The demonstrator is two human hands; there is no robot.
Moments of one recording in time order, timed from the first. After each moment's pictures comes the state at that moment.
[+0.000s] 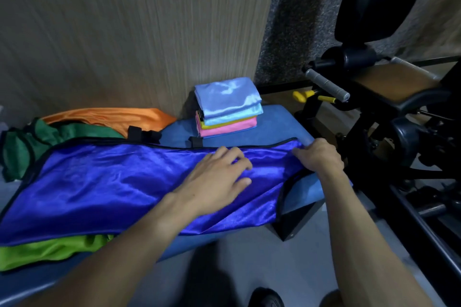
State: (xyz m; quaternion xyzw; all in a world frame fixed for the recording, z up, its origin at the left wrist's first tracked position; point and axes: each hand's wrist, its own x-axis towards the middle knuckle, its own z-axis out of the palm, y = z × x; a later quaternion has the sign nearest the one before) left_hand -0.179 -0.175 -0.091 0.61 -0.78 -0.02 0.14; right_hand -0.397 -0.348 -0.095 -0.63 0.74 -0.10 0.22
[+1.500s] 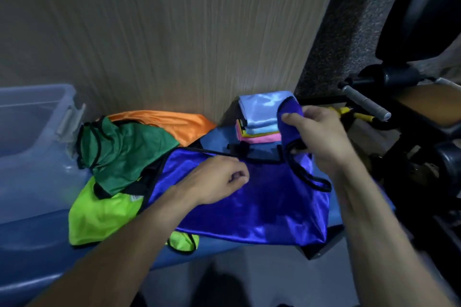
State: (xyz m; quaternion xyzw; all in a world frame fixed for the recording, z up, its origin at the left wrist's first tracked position) left_hand -0.096 -0.150 -0.093 0.62 -0.75 -0.09 0.21; right_hand -0.285 -0.256 0.010 -0.63 0.46 -0.38 0.49
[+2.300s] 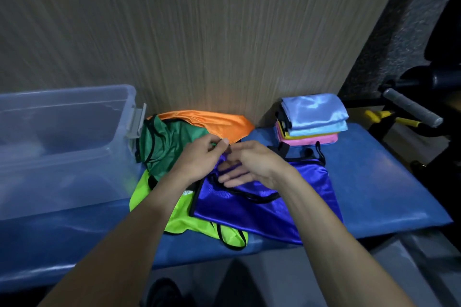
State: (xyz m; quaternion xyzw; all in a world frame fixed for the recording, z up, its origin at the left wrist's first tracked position) left_hand 0.002 -0.101 -0.077 0.79 -0.45 -0.19 0.38; right_hand -0.144 -0.173 -0.038 -0.62 0.35 -0.06 0.70
